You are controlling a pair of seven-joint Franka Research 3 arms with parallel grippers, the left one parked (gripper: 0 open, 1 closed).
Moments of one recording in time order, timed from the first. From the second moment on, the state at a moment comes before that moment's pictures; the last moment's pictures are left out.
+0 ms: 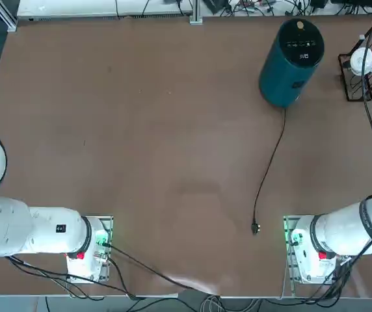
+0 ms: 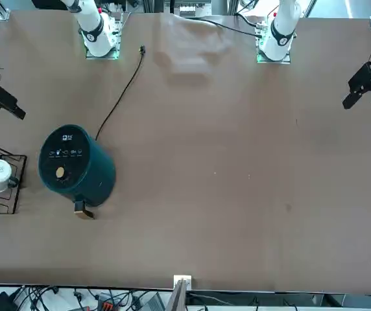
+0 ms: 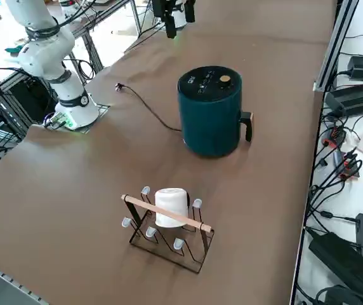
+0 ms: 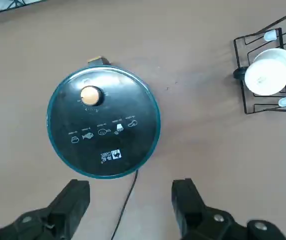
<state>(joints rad) 0.15 0.06 -0.19 -1.48 0.04 1.56 0.18</state>
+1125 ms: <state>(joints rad) -0.06 0.07 0.04 -1.48 0.03 1.56 0.18</state>
